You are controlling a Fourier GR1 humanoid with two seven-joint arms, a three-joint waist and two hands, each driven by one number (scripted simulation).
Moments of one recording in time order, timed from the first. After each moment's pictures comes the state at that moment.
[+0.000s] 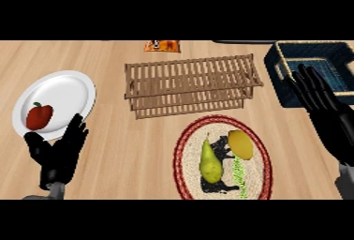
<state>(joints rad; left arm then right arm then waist) 0.01 0.33 -0.16 -1.43 0.38 0.31 0.14 -0.15 -0.54 0.15 -1.70 -0.43 0.06 -0.17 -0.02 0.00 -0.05</state>
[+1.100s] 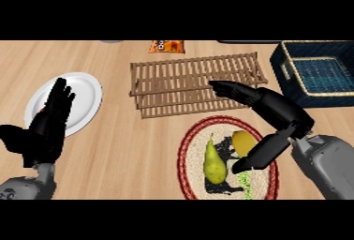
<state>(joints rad) -0.11 0.38 -0.14 -1.62 0.22 0.36 0.10 -0.46 -0.48 0.37 -1.60 -0.39 0.29 0.16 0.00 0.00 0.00</state>
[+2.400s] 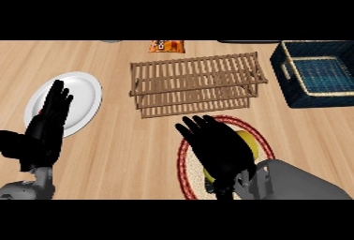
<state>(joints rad) -0.08 0.35 -0.11 -1.65 0.19 0.33 0.11 -0.69 -0.44 0.86 -1.80 0.28 0.44 0.88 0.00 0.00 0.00</state>
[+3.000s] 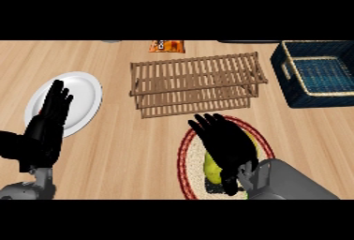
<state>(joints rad) -0.07 0.31 -0.07 -1.67 0.15 0.29 0.13 -0.54 -0.39 0.77 -1.70 0.51 0.49 0.74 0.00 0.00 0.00</state>
